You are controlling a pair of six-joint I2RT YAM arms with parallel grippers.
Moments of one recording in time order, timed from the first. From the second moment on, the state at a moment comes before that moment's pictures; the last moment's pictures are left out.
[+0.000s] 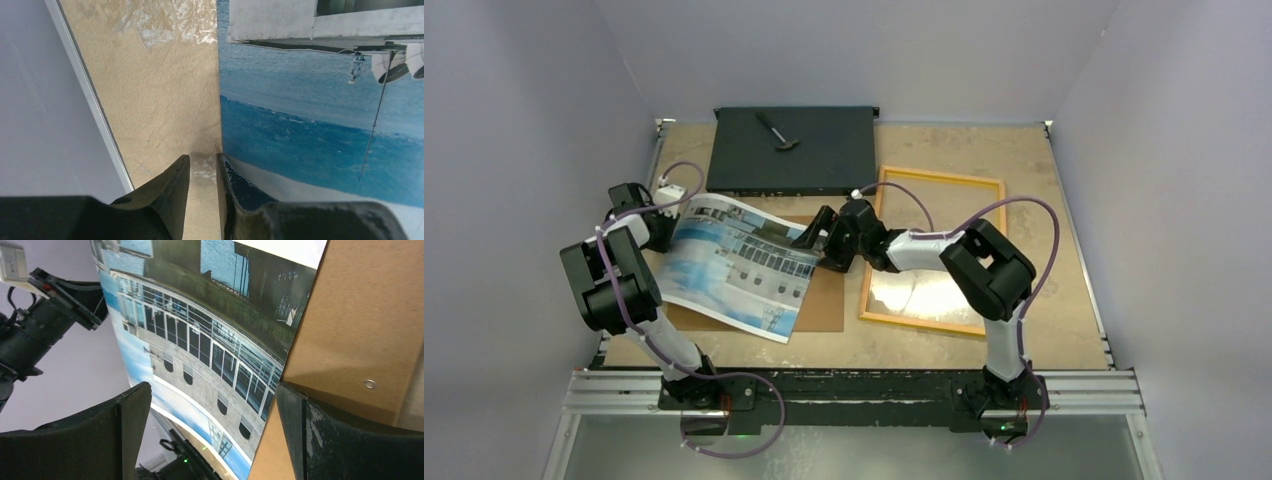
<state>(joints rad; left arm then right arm) 0.45 1.77 0.98 -0.27 0.17 0.71 0.78 1.97 1.11 0.22 -0.22 1.22</state>
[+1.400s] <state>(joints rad) 0.44 1.78 1.02 -0.33 0.19 0.75 0.79 2.14 1.07 0.99 -0.49 1.41</state>
